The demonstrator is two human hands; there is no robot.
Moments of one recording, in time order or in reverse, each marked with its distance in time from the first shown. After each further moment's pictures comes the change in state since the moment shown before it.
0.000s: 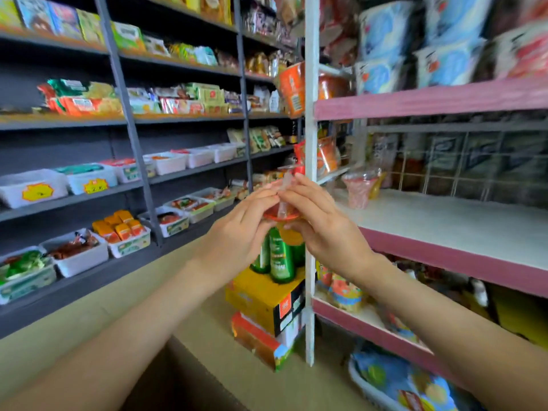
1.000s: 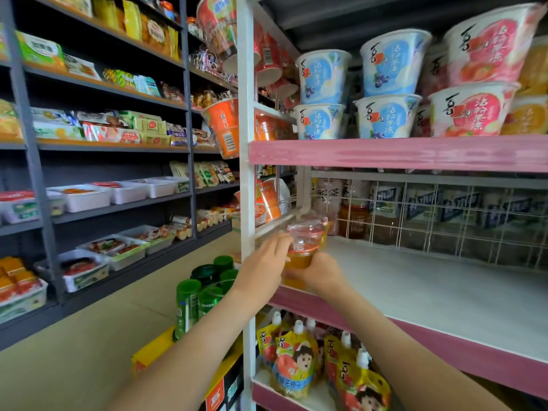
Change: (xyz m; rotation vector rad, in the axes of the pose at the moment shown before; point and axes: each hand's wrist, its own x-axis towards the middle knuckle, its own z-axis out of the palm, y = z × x) left_hand 0.094 -0.002 0.196 -0.135 -0.349 -0.233; right_hand -0.021 0.160 0.000 0.130 -0.337 1.215
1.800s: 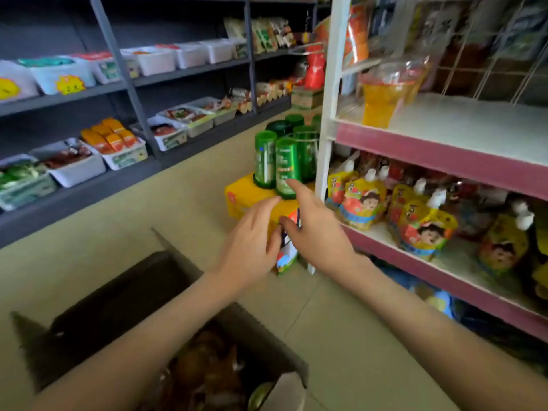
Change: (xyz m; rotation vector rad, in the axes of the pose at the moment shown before) left_hand -0.259 -0.008 -0.026 -0.125 0.060 -0.288; right_hand -0.180 -0.003 0.143 -0.088 -0.142 -0.453
